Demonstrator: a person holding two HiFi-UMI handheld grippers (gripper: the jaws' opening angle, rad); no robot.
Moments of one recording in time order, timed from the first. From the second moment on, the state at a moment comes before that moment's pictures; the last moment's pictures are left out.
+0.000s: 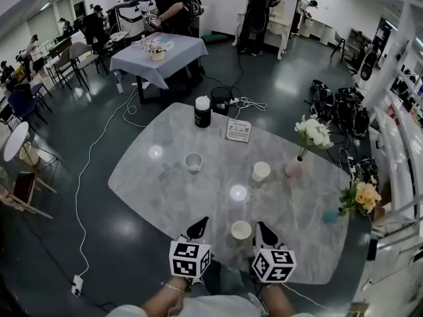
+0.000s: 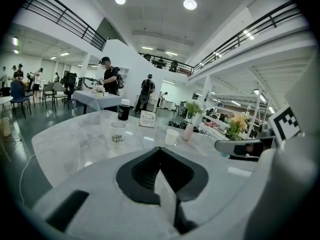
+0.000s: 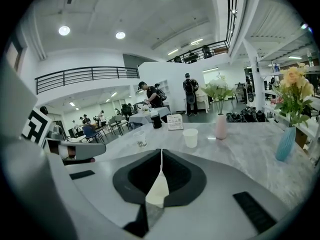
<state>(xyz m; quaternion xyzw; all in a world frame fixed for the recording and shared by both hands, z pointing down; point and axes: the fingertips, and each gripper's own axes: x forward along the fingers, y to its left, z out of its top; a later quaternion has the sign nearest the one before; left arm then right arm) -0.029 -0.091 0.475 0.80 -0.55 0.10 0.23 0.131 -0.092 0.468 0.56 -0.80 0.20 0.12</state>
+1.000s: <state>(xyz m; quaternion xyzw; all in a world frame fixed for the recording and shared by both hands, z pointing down) -0.005 -0.060 0.555 0.79 -0.52 0.15 0.28 0.129 -0.049 0.547 0.53 -0.79 0.27 0.14</state>
